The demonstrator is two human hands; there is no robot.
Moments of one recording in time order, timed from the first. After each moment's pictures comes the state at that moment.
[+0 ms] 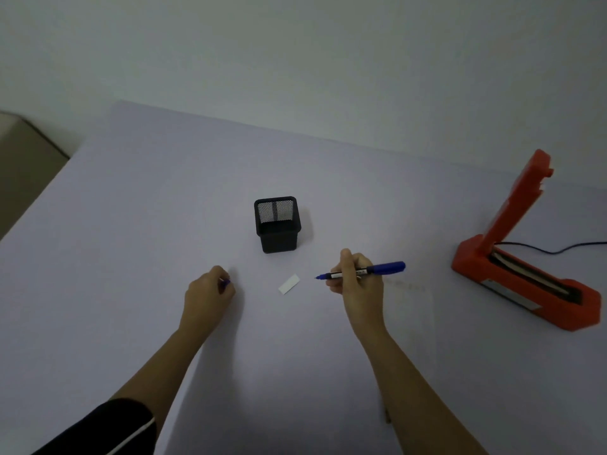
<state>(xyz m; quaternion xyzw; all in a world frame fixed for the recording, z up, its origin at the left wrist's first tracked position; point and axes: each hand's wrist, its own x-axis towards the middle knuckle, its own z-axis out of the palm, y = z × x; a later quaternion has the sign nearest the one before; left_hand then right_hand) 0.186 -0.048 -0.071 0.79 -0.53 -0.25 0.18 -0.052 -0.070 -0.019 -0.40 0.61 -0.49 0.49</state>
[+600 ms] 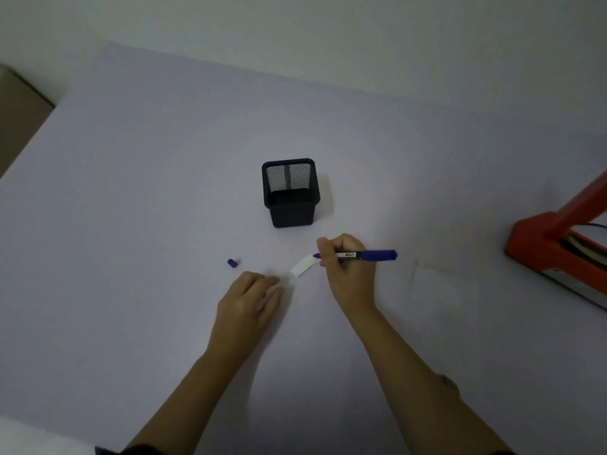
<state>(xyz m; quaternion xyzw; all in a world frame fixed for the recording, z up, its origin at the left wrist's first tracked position) 0.140 -0.008 -0.090 0.67 -0.67 -0.16 0.28 -0.020 -0.089 -0.097 -0.53 0.57 -0.46 0.43</state>
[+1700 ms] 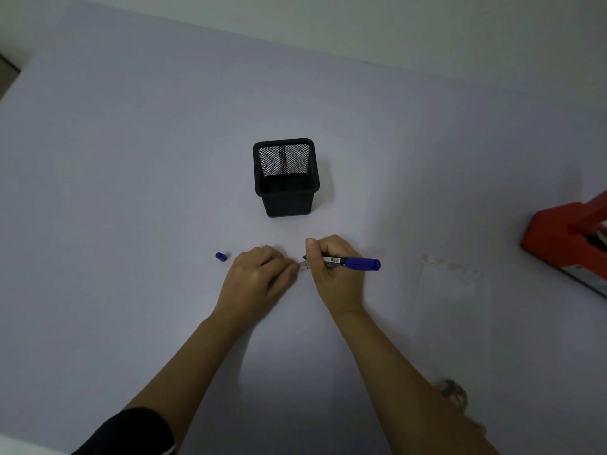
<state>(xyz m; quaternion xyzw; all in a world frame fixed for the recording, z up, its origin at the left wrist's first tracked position) 0.134 -0.055 -0.130 0.58 -0.76 -0.15 0.26 -0.013 -0.088 -0.137 -0.60 0.53 -0.46 0.38</state>
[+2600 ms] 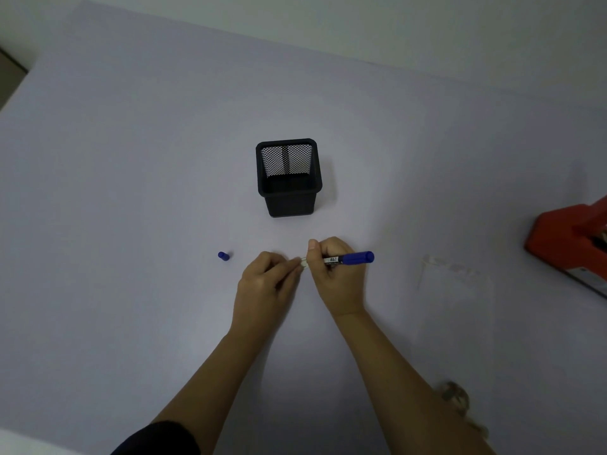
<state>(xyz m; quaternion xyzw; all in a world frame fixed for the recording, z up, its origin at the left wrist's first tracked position) 0.109 -0.041 -0.135 0.66 -0.66 -0.16 0.33 -0.013 -0.086 -0.137 -0.61 0.53 -0.46 0.37</state>
